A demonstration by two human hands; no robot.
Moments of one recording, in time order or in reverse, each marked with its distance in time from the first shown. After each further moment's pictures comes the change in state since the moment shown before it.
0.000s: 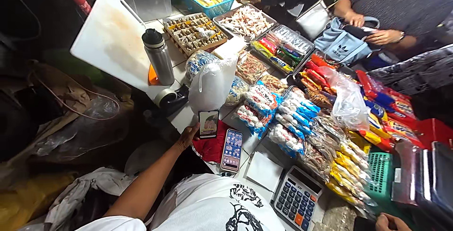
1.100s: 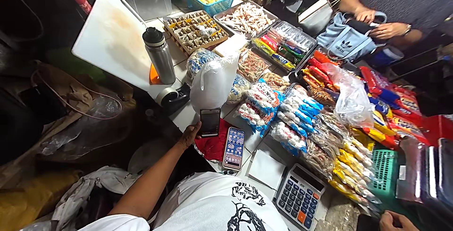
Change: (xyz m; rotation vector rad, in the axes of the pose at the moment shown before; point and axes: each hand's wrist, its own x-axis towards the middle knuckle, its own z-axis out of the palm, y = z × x) left_hand 0.000 0.002 0.001 0.088 0.010 -0.004; right_hand 0.001 0.002 0.001 -0.004 0.011 -0.017
